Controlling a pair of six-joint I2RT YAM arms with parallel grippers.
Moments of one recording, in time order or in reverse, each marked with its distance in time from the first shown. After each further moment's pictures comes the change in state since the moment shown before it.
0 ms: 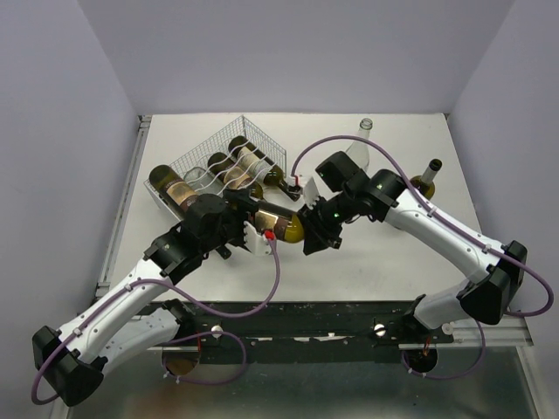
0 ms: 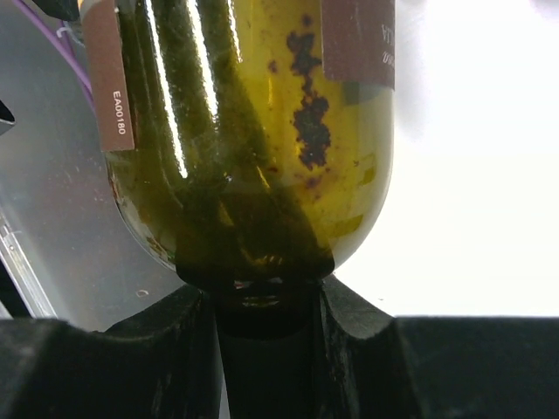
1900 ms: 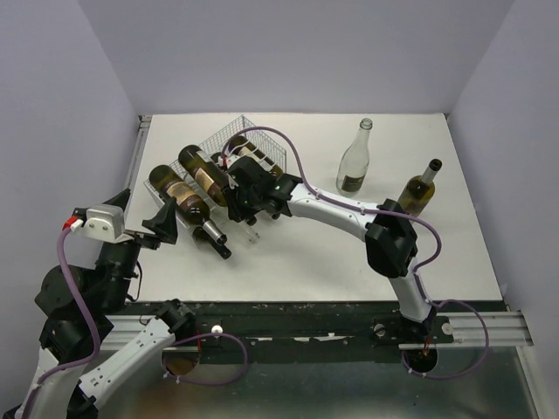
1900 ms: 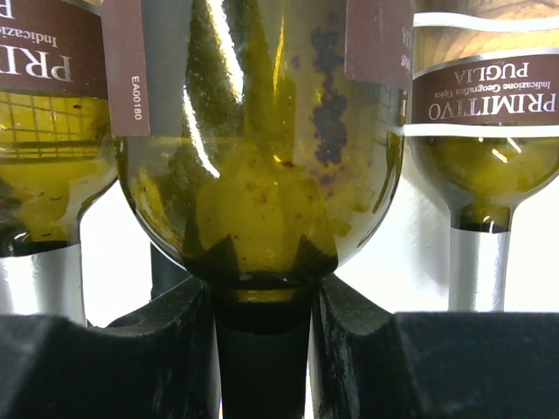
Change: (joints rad) left arm 0.000 -0.547 0.248 -0.045 -0.554 -1.117; right arm 0.190 0.660 0.414 0.525 0.476 0.311
